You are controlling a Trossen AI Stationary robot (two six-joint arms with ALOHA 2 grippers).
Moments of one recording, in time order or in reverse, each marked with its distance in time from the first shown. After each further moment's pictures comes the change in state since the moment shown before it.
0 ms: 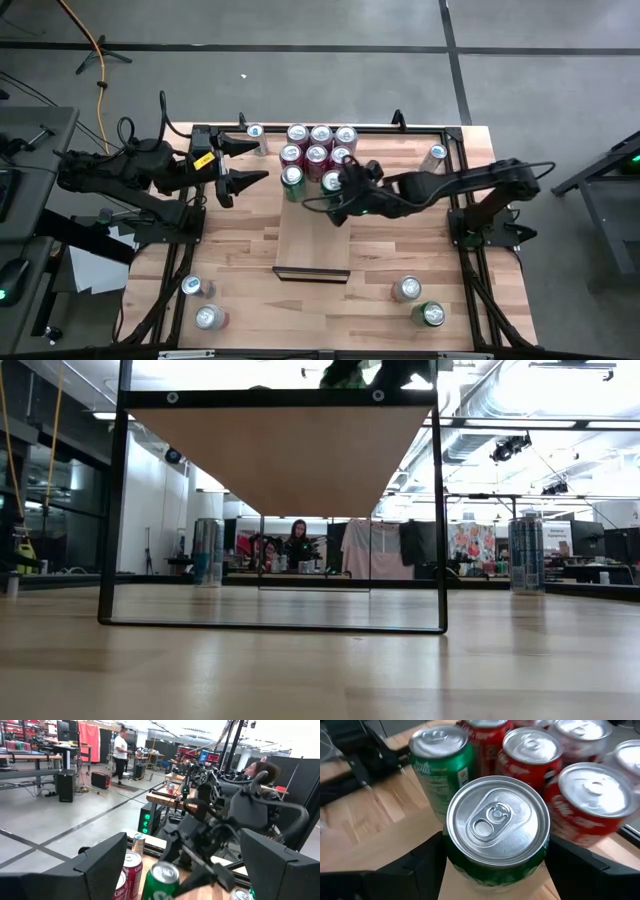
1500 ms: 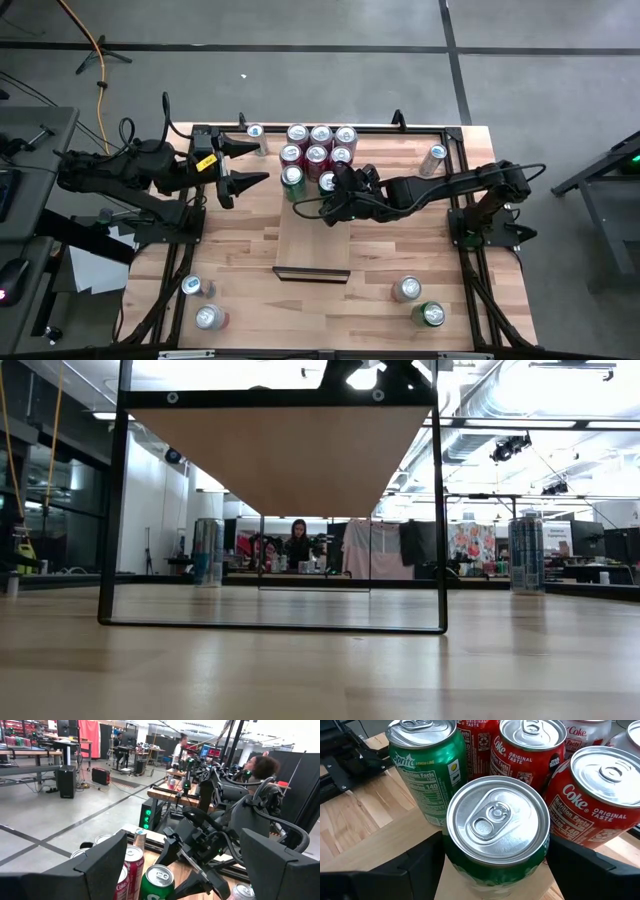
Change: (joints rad) left arm 0.000 0.000 0.000 -0.029 0.000 -0.008; right arm 0.000 0.076 0.011 -0.021 0.041 0.090
